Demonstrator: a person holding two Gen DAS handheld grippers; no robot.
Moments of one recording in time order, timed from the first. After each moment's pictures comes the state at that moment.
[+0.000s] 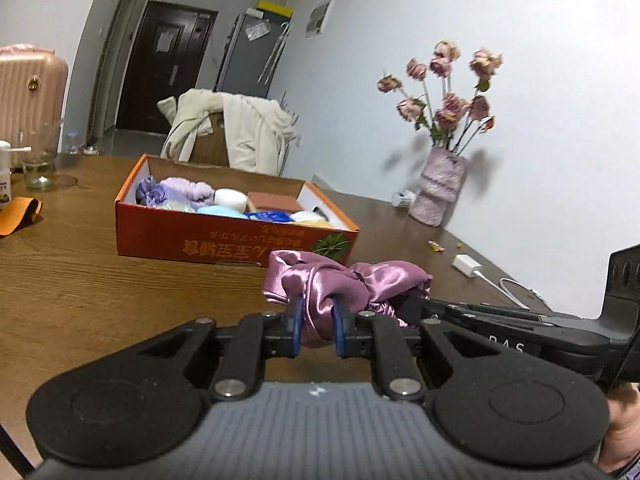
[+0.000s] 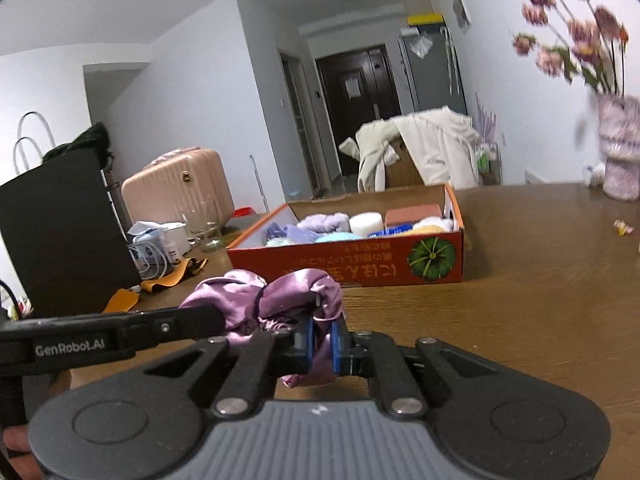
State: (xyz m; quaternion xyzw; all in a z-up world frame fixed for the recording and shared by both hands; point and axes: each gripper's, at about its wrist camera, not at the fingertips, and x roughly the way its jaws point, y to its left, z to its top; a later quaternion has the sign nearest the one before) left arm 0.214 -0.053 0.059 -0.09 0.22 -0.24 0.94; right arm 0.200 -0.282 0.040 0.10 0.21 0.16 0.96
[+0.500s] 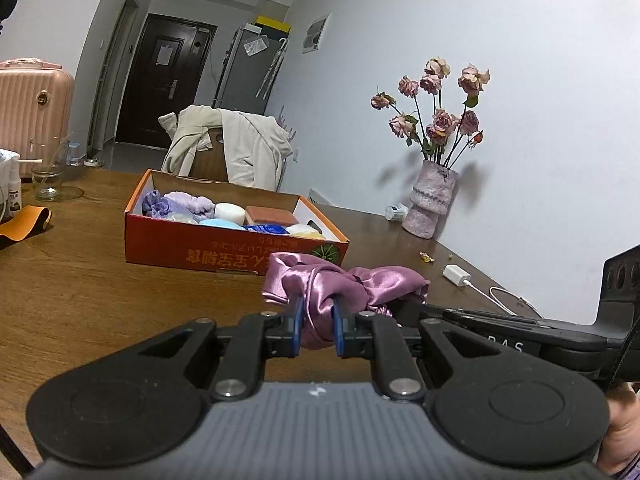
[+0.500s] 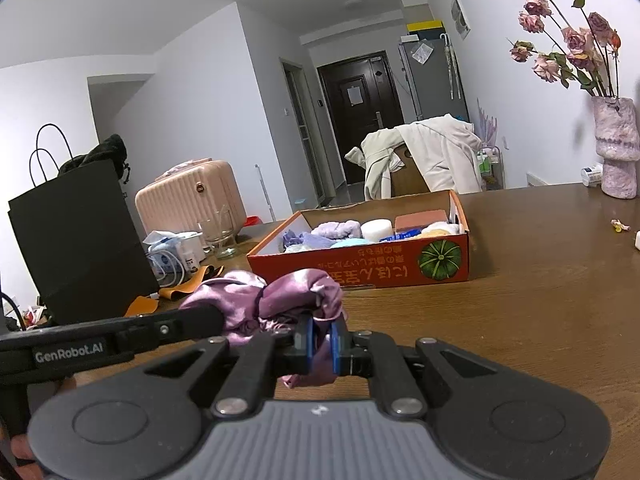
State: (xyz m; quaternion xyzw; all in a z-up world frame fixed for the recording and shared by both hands) left arm 0.192 -0.041 0.067 -0.10 0.21 -0.24 0.94; right arm 0.179 -0.277 0.049 0.12 0.20 0.17 0.96
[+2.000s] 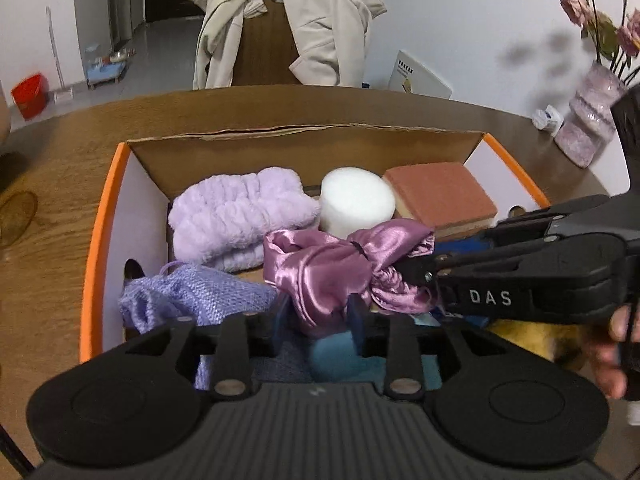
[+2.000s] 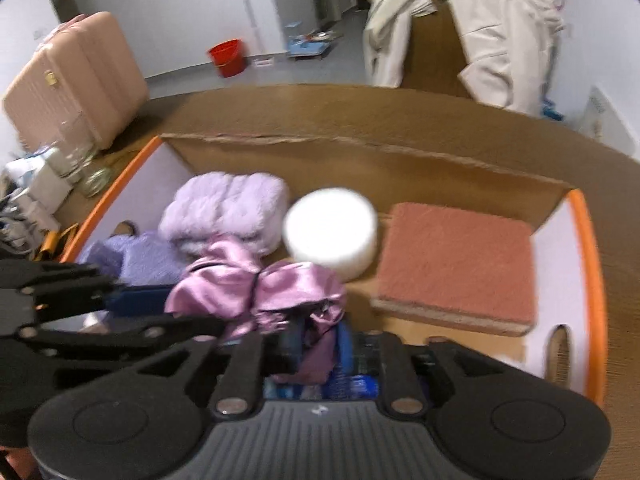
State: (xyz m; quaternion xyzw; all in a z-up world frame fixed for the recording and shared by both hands) left arm 0.579 -0.061 0.030 0.00 0.45 -0.16 0.88; right arm 0.614 -0.232 0.015 0.00 0.47 0.18 0.86
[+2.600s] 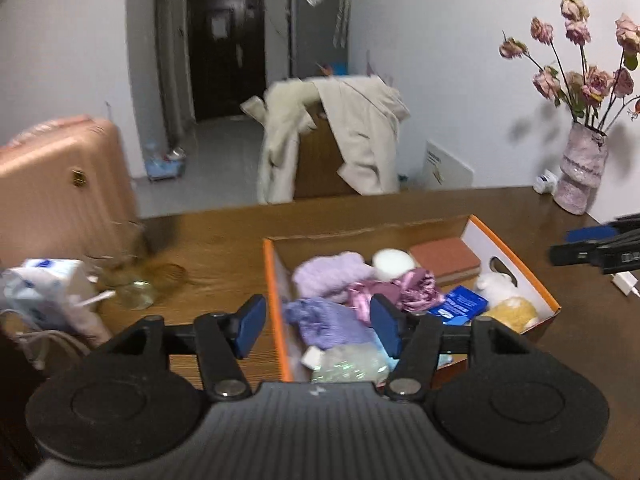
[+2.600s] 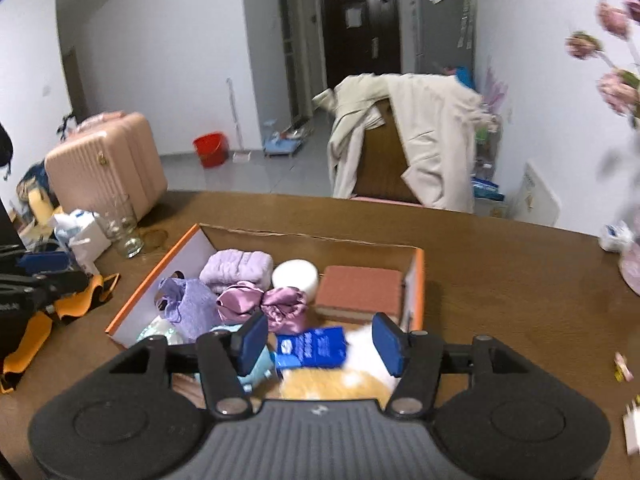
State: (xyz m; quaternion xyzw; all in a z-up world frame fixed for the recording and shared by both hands) left arm 0.426 0.001 0.150 0.04 0.29 -0.09 0.95; right arm 0.452 -0.315 0.138 0.02 0.33 0.14 0.93
